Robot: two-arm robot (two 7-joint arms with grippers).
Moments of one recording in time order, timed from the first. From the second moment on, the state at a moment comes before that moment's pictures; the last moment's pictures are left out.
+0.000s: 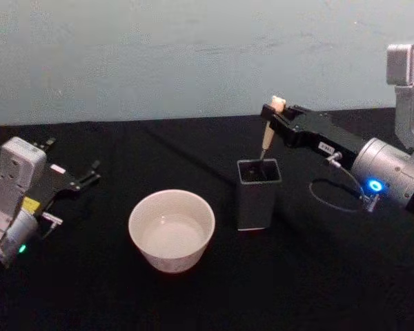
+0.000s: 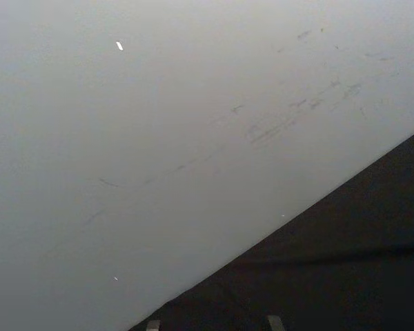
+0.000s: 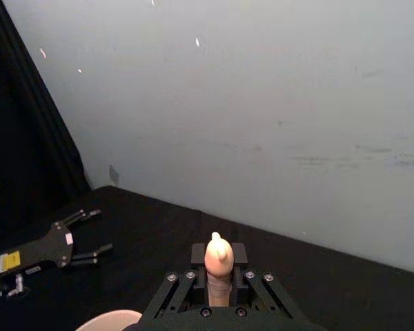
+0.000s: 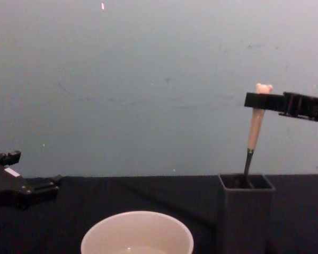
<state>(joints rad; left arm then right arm) -0.20 0.60 0.45 -1.41 -0.25 -0.12 0.03 0.32 0.54 -0.41 -1.58 0.79 0.20 0.35</state>
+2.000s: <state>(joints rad) -0.20 0.60 0.45 -1.41 -0.25 -0.12 0.03 0.25 0.52 -0.40 -1.55 0.78 0.25 0.31</state>
